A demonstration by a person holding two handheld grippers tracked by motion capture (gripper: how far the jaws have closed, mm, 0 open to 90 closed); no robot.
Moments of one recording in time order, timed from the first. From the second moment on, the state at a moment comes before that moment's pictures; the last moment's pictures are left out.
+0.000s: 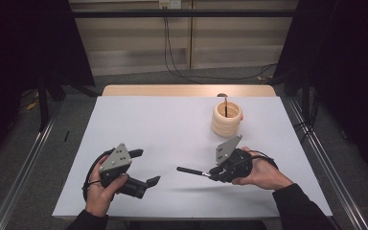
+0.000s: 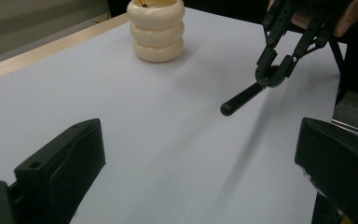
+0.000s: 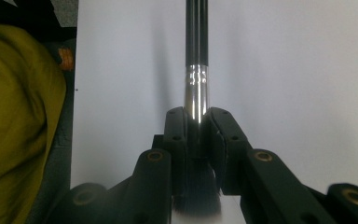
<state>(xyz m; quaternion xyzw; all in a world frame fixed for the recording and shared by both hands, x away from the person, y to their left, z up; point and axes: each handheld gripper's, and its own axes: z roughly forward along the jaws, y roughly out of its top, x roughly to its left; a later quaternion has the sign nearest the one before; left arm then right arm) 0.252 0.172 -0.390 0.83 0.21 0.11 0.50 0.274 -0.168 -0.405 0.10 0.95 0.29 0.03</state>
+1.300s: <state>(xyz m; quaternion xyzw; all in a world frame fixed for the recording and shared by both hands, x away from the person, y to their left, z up) 0.264 0.123 -0.400 0.89 0.15 0.06 0.42 0.273 -0.137 -0.399 0.06 0.97 0.24 0.01</state>
